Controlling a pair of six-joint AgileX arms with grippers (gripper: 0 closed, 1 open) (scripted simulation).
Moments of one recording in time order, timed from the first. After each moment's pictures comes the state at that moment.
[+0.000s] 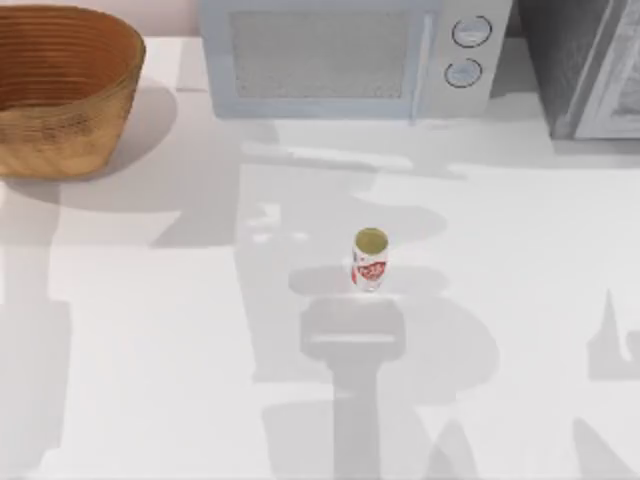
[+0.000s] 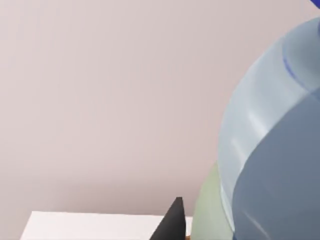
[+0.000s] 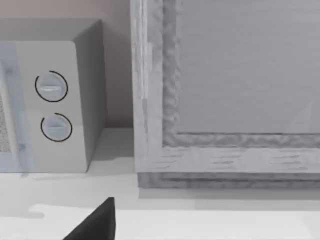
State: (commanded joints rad) left arm 0.14 1.57 1.17 0.17 0.12 0.06; right arm 0.00 0.00 0.00 0.00 0.00 0.00
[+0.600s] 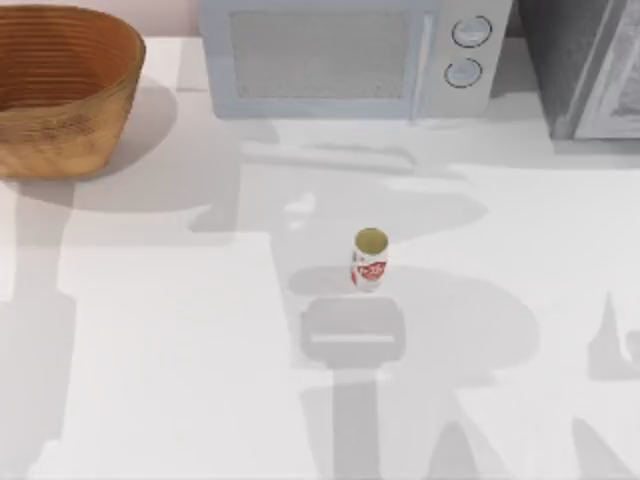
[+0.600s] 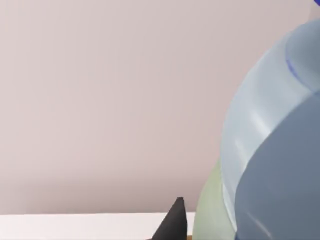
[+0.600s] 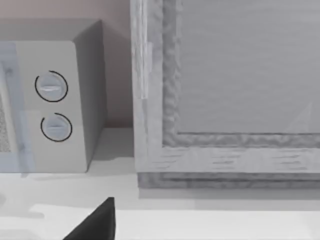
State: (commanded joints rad) left arm 0.10 1.60 1.25 0.08 0.13 0.06; right arm 0.00 0.00 0.00 0.00 0.00 0.00
